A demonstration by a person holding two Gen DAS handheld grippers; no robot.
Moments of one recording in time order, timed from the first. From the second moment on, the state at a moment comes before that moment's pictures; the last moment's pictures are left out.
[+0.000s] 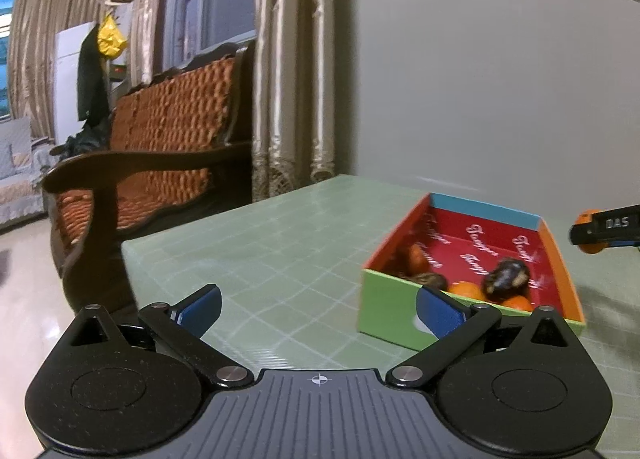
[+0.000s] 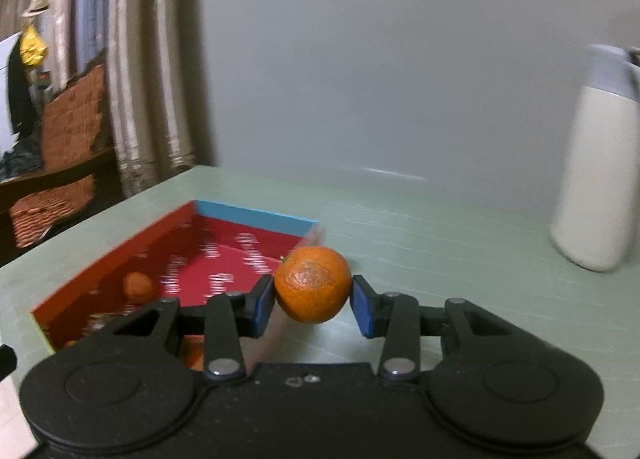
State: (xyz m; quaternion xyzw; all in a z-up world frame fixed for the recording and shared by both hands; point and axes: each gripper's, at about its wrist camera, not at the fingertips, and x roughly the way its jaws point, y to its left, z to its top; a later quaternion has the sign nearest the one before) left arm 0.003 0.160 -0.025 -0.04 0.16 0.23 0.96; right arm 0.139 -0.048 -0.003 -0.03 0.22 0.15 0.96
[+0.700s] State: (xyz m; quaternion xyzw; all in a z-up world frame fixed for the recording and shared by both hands) left arm -0.005 0.200 -0.028 -0.08 0.17 0.25 0.95; right arm 0.130 0.013 -0.002 -0.09 0.22 0.18 0.95
